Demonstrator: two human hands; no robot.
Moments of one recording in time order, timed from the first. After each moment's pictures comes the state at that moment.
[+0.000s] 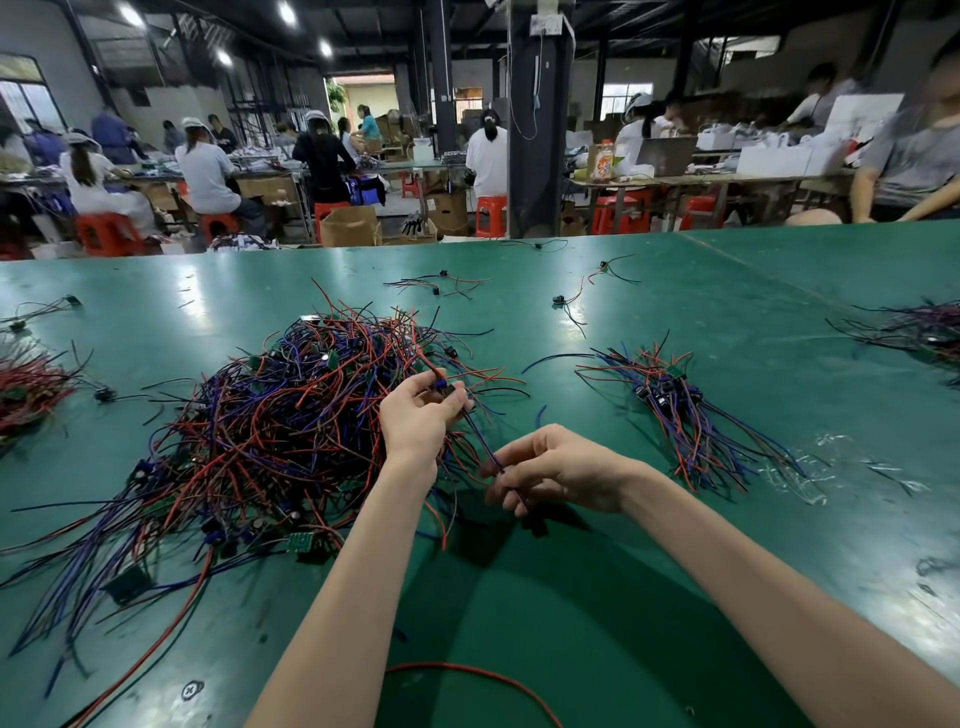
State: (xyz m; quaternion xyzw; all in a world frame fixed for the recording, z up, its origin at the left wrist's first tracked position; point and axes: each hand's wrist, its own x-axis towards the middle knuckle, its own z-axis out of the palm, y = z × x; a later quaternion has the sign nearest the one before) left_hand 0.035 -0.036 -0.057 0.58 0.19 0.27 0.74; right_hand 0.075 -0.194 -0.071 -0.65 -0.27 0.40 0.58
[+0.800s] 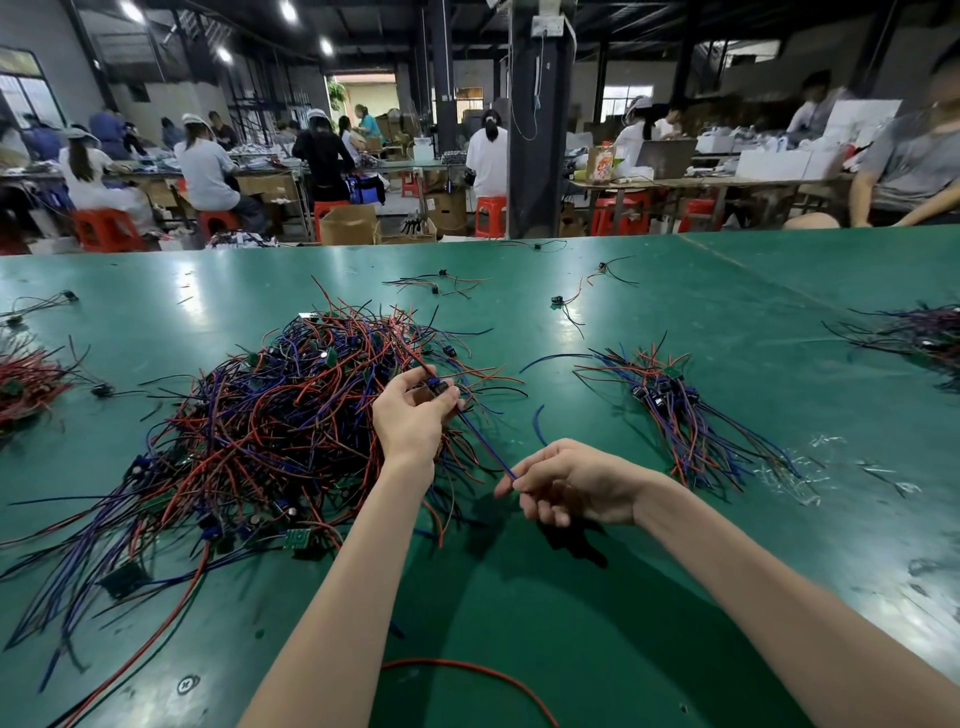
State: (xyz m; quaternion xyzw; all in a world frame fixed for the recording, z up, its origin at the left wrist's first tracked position) left_hand 0.040 -0.030 -0.065 0.57 0.19 0.31 0.74; right_hand 0.078 -0.208 -0.079 -0.66 -0.23 0.44 0.57
